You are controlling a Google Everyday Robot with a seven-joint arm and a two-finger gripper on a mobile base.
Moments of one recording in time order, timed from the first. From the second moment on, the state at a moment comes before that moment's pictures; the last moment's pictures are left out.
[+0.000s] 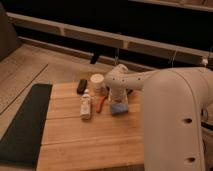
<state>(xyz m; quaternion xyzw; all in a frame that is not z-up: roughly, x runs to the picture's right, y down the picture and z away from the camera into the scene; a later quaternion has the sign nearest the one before) 0.079 0.096 0.893 -0.19 0.23 0.66 0.69</state>
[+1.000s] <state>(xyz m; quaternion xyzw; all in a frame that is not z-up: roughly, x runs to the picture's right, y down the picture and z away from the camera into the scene) 0.085 0.113 0.909 -0.24 0.25 0.65 0.67</state>
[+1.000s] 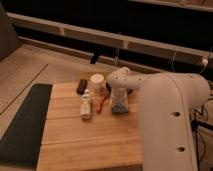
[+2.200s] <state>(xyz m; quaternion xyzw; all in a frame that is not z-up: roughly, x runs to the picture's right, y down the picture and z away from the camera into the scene) 0.049 -0.024 0.838 -0.14 0.12 0.68 0.71</state>
